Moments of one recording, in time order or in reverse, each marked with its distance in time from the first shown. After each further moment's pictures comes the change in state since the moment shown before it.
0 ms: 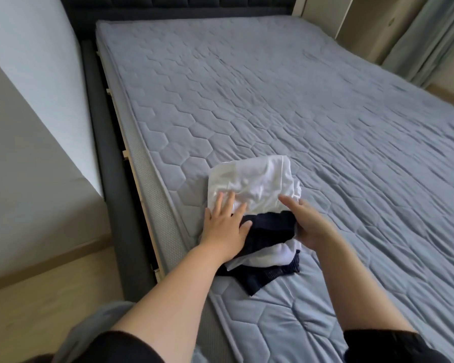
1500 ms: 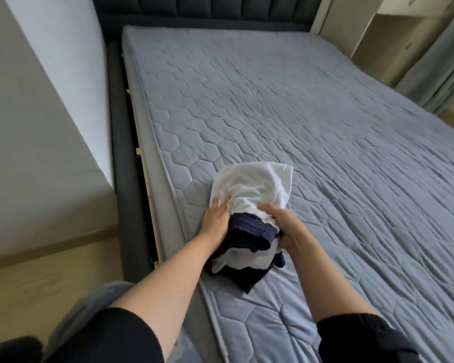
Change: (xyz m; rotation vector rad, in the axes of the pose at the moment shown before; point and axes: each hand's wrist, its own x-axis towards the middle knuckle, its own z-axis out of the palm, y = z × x) left_hand 0.000 0.004 -0.025 -0.906 0.027 -0.342; right_hand 0.005 -0.005 0.032 -0.037 0.033 0.106
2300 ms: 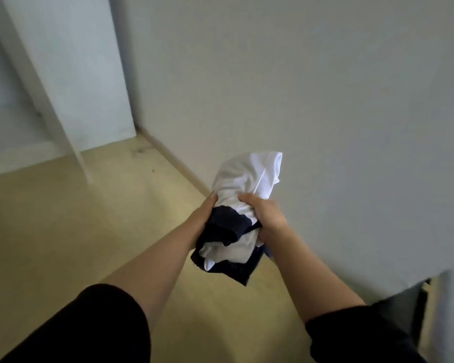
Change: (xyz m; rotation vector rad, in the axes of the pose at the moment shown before) left_hand -0.380 -0.212 -0.433 -1.012 1.019 -0.097; right_hand -0.245 0.104 0.591 -0.675 -0.990 -0.155
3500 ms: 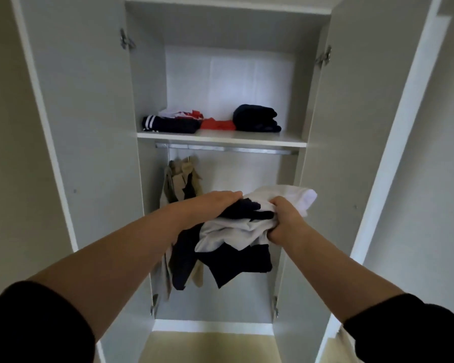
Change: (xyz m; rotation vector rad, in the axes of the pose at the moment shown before) left_hand -0.504 0.789 -0.457 0.857 0.681 0.301; right_hand -0.233 -0.645 0.747 0.239 -0.634 0.106
